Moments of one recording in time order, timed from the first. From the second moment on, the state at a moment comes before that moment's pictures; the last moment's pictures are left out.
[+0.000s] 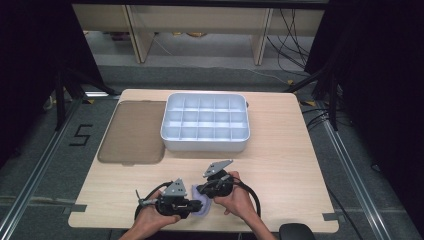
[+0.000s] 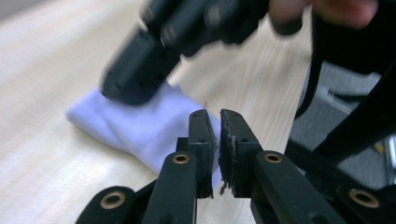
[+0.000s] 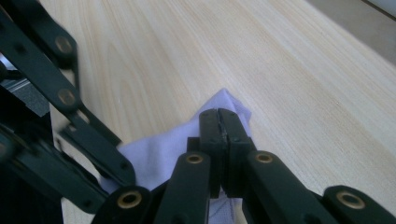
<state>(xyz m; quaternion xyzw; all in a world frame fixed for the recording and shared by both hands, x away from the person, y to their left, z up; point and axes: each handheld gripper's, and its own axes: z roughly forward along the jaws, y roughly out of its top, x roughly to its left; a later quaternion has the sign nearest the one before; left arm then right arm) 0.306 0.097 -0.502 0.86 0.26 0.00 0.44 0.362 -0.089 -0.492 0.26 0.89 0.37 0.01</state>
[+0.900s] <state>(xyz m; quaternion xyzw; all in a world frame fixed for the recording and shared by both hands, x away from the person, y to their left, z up) 0.320 0.107 -0.507 0.86 0.28 0.05 0.42 0.348 -0.112 -0.480 0.27 0.89 0.36 0.03</state>
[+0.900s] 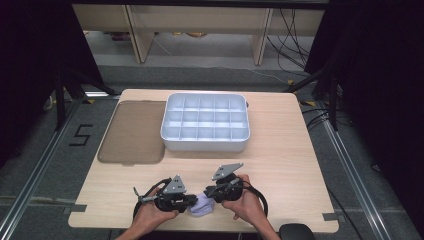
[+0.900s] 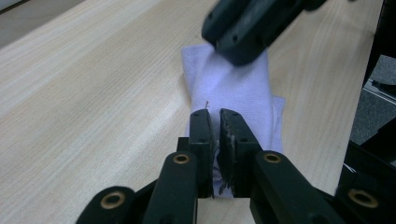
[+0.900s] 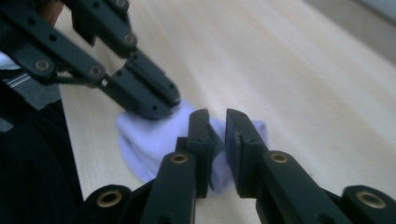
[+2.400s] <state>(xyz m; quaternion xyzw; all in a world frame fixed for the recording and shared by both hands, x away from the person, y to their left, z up) 0.322 0.127 -0.497 0.84 0.30 0.05 0.44 0.361 -0.115 -0.497 0.33 0.88 0.34 -0.06</state>
